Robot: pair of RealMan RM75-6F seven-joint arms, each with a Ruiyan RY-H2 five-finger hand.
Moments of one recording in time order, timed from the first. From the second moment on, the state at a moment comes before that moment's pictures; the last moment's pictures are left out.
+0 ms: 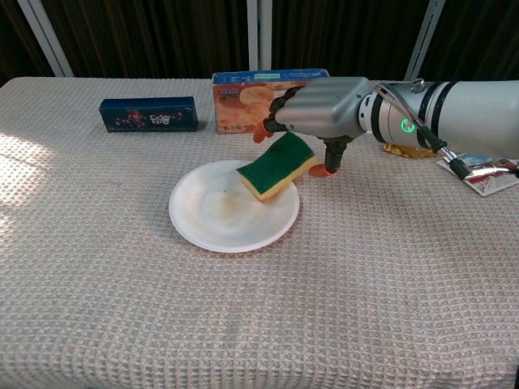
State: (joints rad) left arm 0.13 -1.20 0.03 -1.58 1.54 1.65 0.21; right arm 1.02 -1.56 0.13 -1.40 -1.08 0.67 -0.68
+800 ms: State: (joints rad) left arm 0.14 -1.21 0.02 -1.55 1.53 1.65 0.18; right arm 1.09 -1.63 0.10 -1.29 -1.11 0.70 -0.68
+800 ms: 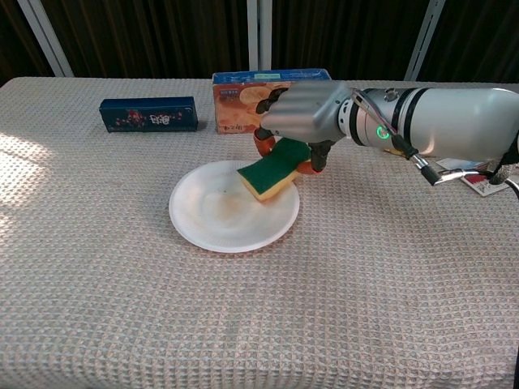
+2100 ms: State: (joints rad) left arm 0.17 -1.25 0.03 -1.48 1.53 1.66 0.11; right arm 1.09 -1.73 0.07 -1.28 -1.32 0.88 -0.99
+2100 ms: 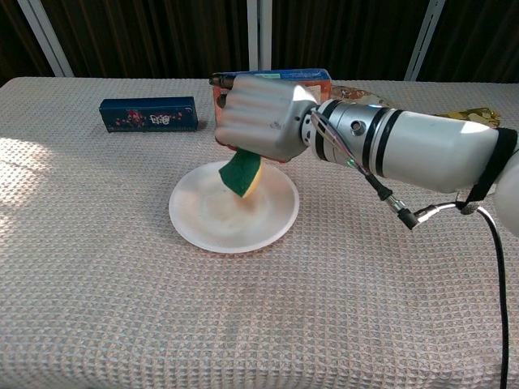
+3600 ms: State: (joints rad) left arm 0.16 -1.25 0.02 -1.48 1.51 1.64 0.11; right arm 1.06 -1.82 0.05 -1.10 -1.31 0.82 -1.05
